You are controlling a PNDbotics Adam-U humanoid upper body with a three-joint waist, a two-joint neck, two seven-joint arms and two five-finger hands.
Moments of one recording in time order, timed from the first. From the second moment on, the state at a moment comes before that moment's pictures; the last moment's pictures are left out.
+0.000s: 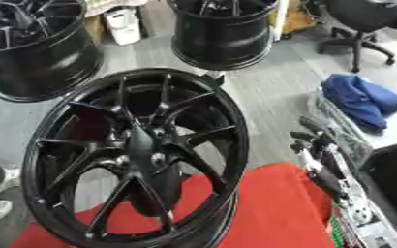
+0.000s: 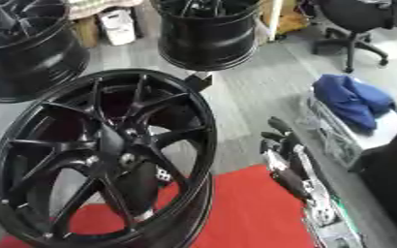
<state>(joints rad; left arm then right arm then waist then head) -0.72 0.86 -0.05 -0.96 -0.35 -0.38 -0.73 -0.04 -0.22 0.02 -1.56 0.04 -0.37 0.01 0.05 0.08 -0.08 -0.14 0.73</state>
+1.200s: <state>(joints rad) -0.25 0.52 0.28 -1.29 -0.11 -0.27 -0.07 -0.04 -0.21 0.01 -1.56 0.04 -0.36 0.00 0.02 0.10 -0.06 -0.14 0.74</state>
